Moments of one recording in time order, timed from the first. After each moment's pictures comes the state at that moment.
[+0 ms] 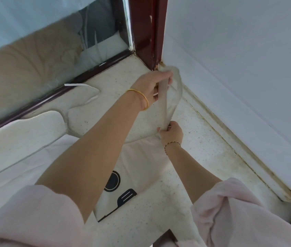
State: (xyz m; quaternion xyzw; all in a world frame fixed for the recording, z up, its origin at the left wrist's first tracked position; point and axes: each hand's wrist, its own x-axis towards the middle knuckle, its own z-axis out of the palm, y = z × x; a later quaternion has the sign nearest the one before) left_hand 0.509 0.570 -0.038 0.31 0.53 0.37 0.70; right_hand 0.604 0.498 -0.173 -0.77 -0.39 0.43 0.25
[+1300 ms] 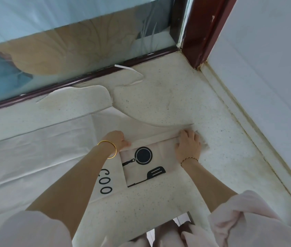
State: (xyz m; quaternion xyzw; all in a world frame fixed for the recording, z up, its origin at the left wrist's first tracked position) left_hand 0.331 0.376 -0.149 0.51 0.77 -0.09 0.36; right_hand 0.571 0.413 -0.188 -0.68 -0.71 0.16 0.00
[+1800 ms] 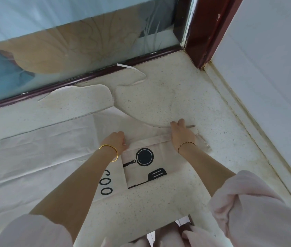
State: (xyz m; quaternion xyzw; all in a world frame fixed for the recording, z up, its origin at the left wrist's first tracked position) left_hand 0.327 0.369 -0.167 0.54 0.78 -0.07 0.30; right_hand 0.545 0.454 -0.174 -0.59 -0.78 0.18 -0.10
